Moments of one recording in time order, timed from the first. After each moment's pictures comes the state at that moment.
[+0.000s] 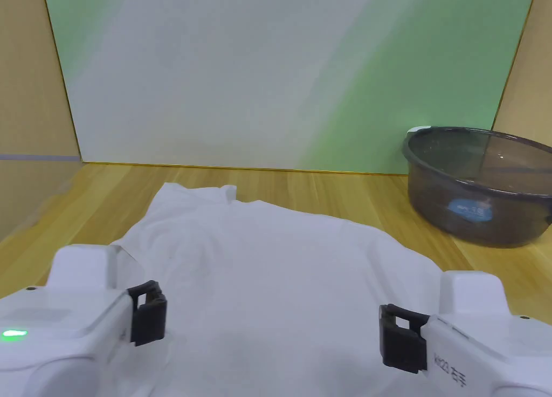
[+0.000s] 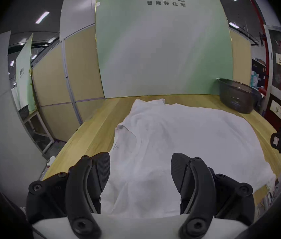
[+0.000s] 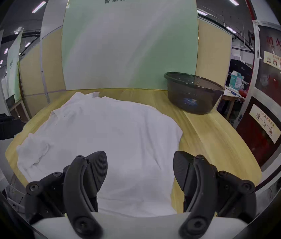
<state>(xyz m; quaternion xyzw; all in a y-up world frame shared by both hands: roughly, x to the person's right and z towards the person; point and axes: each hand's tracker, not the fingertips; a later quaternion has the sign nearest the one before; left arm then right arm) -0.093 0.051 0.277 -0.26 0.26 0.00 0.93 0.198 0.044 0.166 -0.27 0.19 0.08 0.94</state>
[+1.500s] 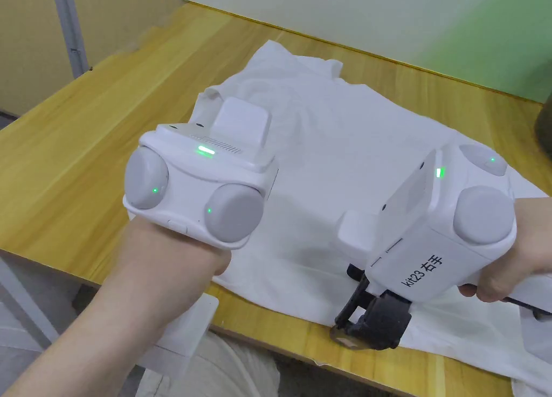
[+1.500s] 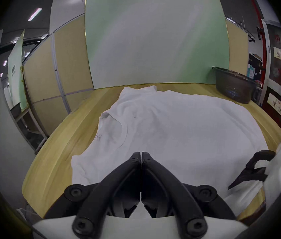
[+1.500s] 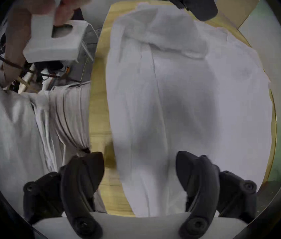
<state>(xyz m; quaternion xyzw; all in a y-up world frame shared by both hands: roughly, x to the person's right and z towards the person) -0.096 0.007 0.272 -0.29 0.21 0.01 0.93 0.041 -0.004 0.156 -0.37 0.63 0.53 0.44</state>
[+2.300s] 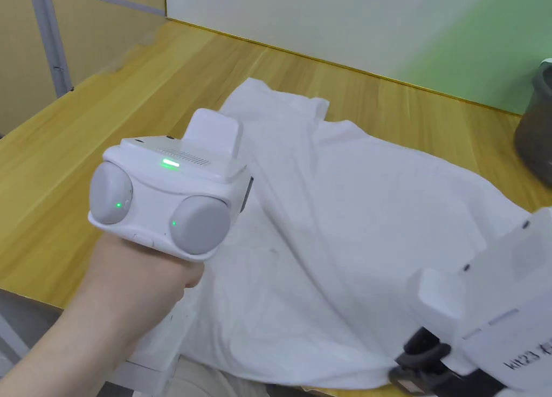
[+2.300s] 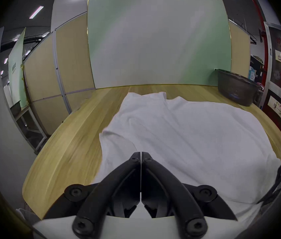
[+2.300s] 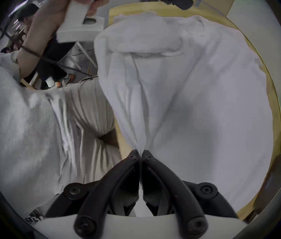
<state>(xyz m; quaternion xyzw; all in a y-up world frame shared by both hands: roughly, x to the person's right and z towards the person) -0.110 0.015 0.263 -0.28 0.21 0.01 0.94 0.137 0.024 0.149 -0.42 0.62 0.47 0.46</state>
